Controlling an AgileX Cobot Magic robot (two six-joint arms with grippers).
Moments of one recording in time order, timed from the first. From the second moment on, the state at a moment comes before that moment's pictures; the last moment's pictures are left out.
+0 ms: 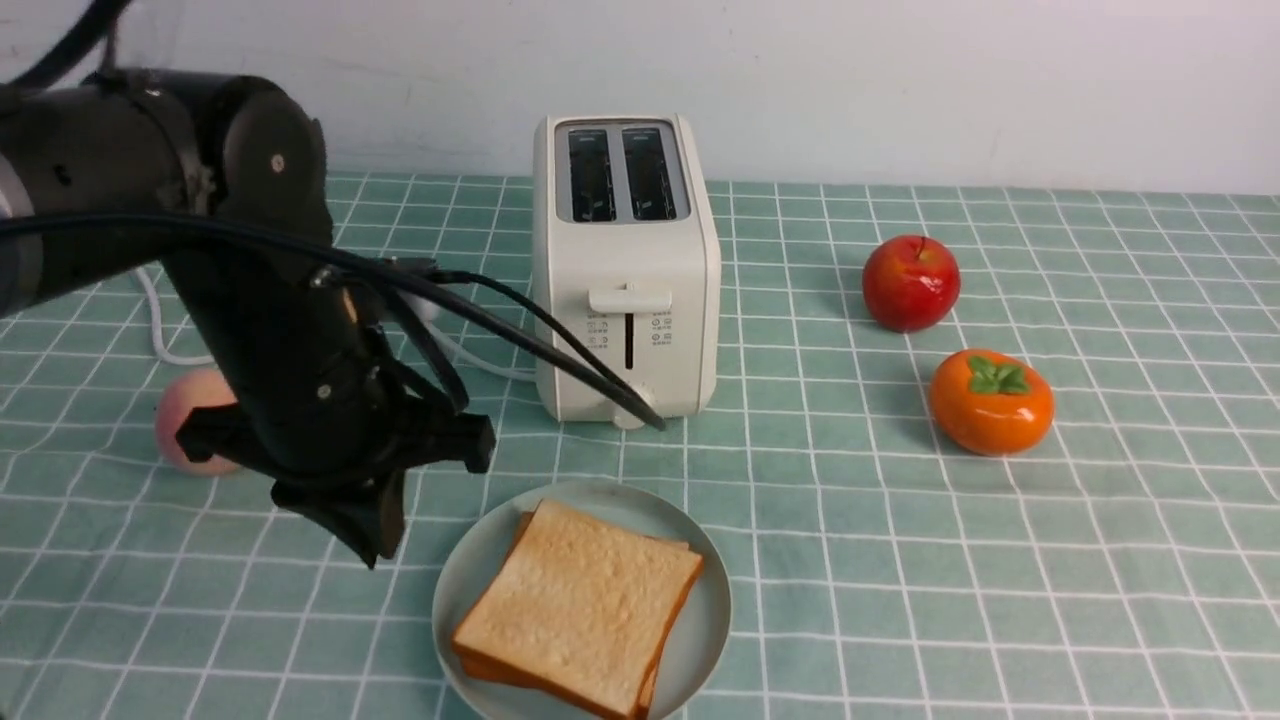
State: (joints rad) right arm 0.38 0.48 -0.77 -0.25 0.70 0.32; left arm -0.35 1.61 -1.30 -0.11 1.16 -0.26
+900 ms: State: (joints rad) right arm 0.38 0.02 -0.38 -1.10 0.35 1.12; left arm -0.35 0.28 -0.43 -0.32 0.43 -0.13
